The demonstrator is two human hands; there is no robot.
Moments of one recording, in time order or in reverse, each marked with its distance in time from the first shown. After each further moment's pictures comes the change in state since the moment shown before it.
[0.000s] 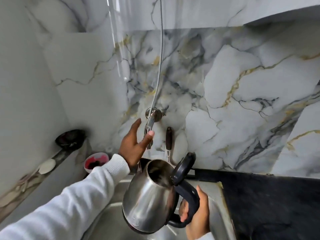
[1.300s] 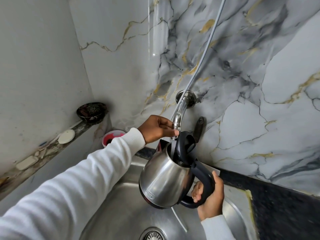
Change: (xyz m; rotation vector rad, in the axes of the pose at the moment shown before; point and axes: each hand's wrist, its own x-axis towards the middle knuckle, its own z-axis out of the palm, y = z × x) left_hand 0.052 -0.061 -0.006 -0.251 -0.256 -0.291; right_hand 0.081 0.035 0.013 0.006 -0.099 -0.038
